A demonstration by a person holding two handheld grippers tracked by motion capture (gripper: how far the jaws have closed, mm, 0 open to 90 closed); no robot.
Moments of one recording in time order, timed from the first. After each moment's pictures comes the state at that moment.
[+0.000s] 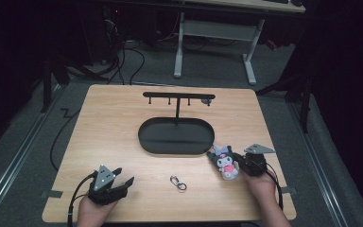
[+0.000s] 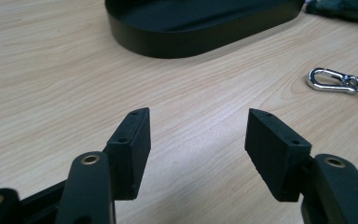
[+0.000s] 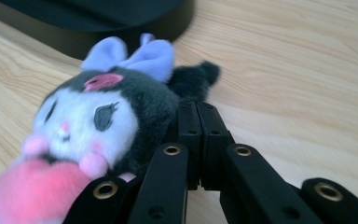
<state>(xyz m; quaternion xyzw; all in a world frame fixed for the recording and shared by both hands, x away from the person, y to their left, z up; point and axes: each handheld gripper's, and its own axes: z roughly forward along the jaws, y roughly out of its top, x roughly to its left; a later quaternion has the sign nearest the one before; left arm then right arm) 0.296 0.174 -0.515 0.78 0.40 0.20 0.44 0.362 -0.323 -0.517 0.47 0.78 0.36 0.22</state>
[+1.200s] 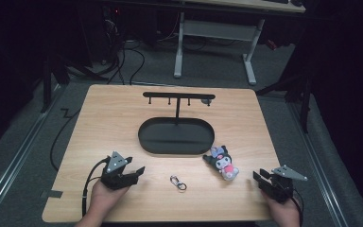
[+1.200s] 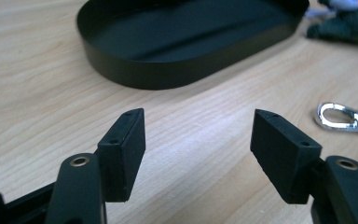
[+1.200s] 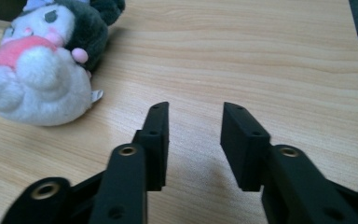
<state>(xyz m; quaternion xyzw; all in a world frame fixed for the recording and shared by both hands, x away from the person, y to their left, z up) 0.344 0.149 -0.513 0.78 0.39 0.17 0.45 0.280 -0.377 -0.517 0.56 0.71 0.35 0.25</state>
